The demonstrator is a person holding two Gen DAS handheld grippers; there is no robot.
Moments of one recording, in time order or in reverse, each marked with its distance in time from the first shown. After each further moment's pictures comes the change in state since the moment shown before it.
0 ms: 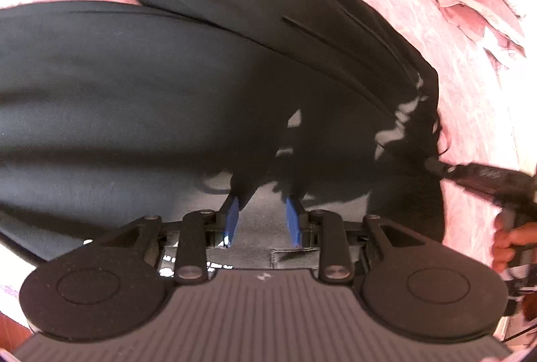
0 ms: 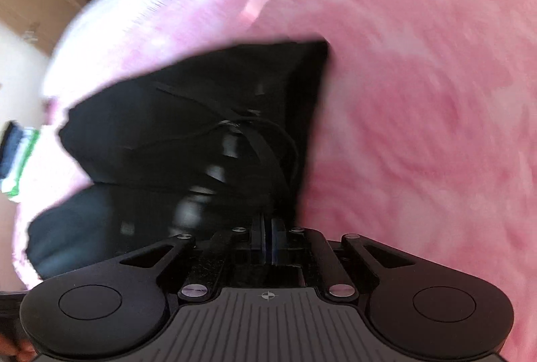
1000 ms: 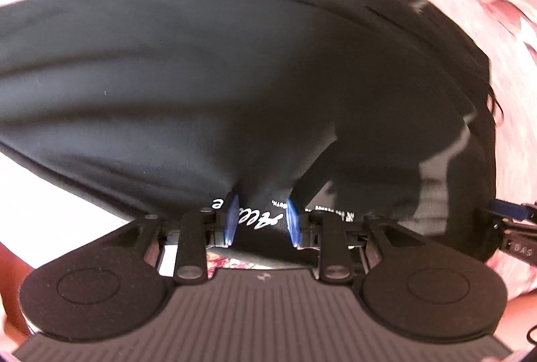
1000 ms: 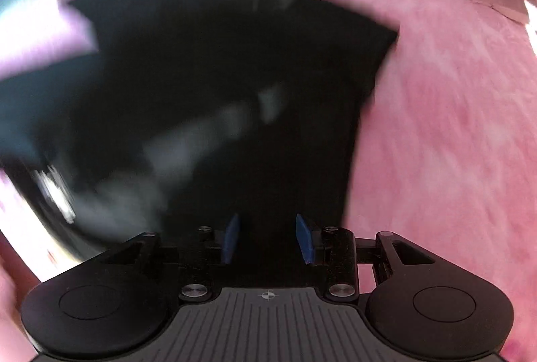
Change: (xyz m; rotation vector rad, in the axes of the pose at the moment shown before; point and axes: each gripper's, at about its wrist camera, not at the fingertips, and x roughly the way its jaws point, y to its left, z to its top) left arm -0.022 0.046 -0.045 0.060 -0.032 0.196; right arm -0.028 0.121 -0.117 -0.536 0.069 -0.359
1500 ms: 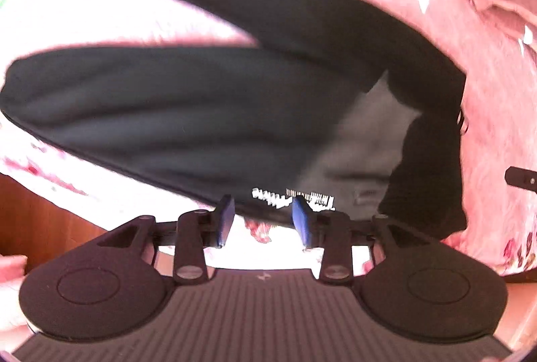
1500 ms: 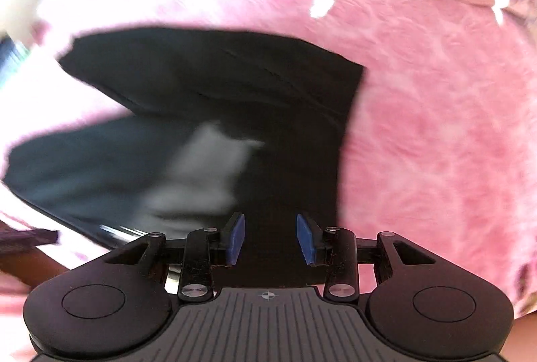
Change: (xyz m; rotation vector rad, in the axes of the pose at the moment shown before) left arm -0.147 -0.005 0.044 -0.035 0.001 0.092; right arm -0.155 0.001 0.072 0.316 -0.013 0.180
